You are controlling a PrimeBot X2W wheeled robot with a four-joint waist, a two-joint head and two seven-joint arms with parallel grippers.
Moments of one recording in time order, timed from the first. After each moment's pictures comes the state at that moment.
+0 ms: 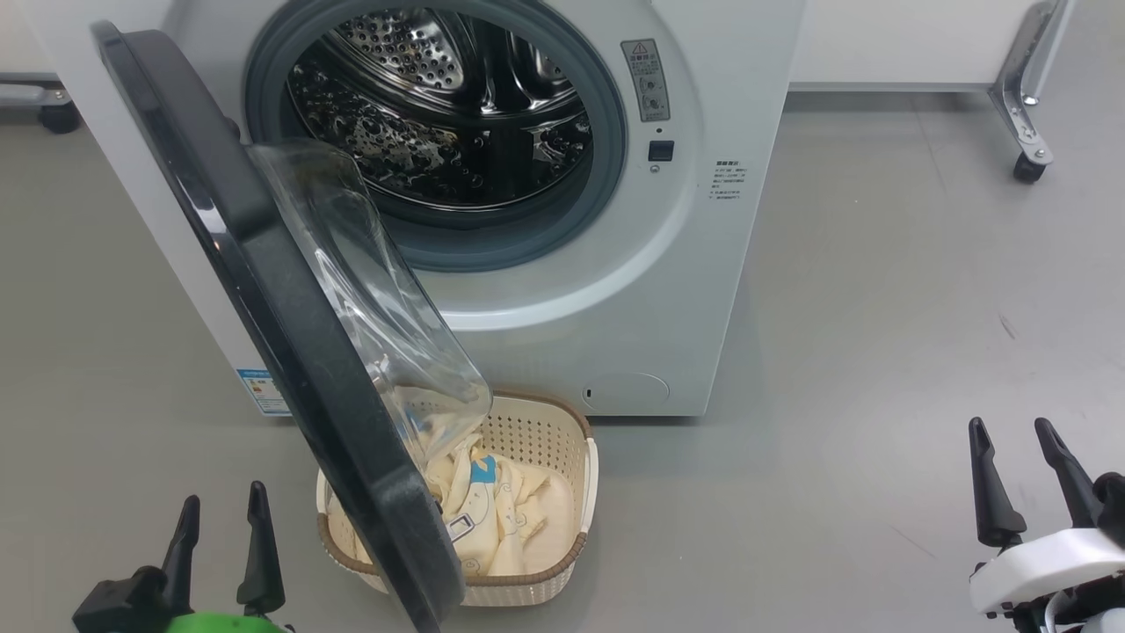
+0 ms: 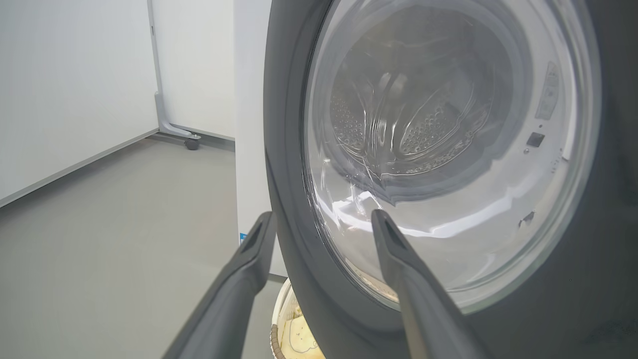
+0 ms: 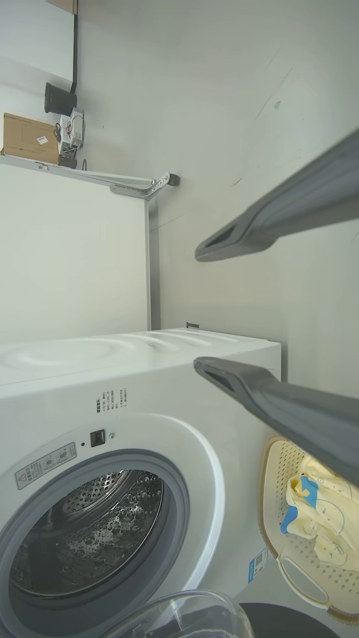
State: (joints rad) left arm -0.02 0.03 -0.04 0.24 -0.27 -0.12 -0.26; right arm 0.05 -0.29 0.07 0.22 0.40 0.03 -0.26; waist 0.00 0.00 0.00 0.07
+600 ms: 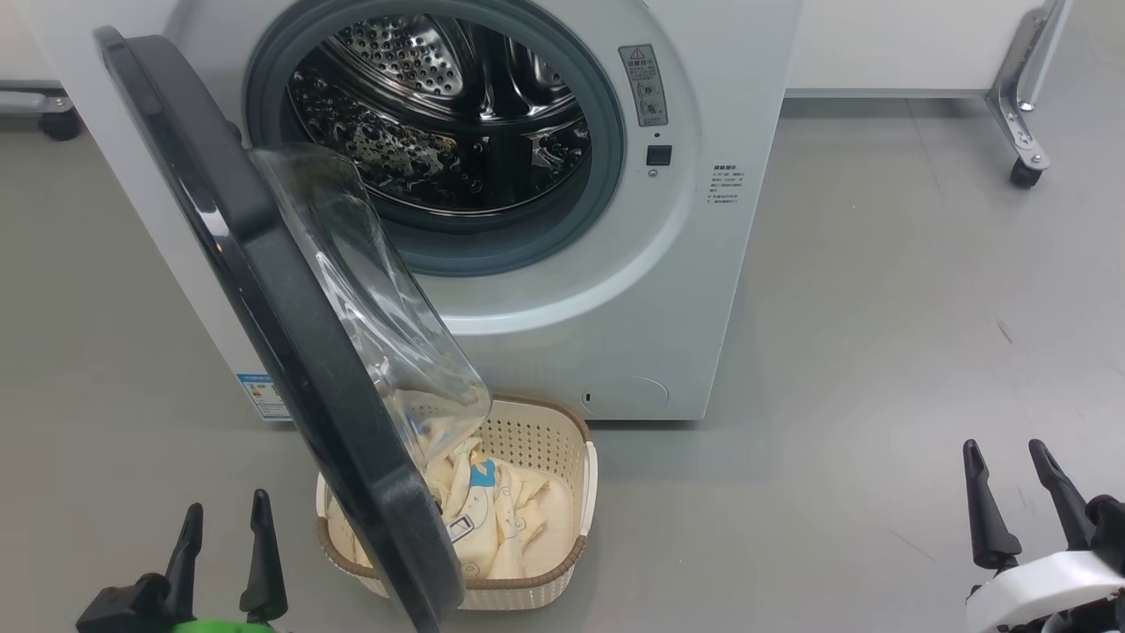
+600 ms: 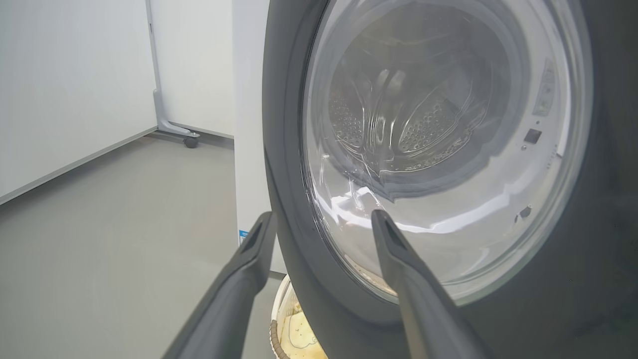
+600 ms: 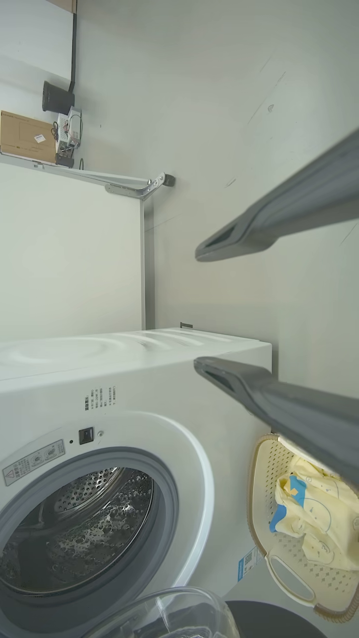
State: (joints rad) left arm -0.01 0.03 -0.05 0.24 -0.27 -0.12 -0.26; right arm 0.09 -0.23 0.00 0.23 0.32 0.08 -0.26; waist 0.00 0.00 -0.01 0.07
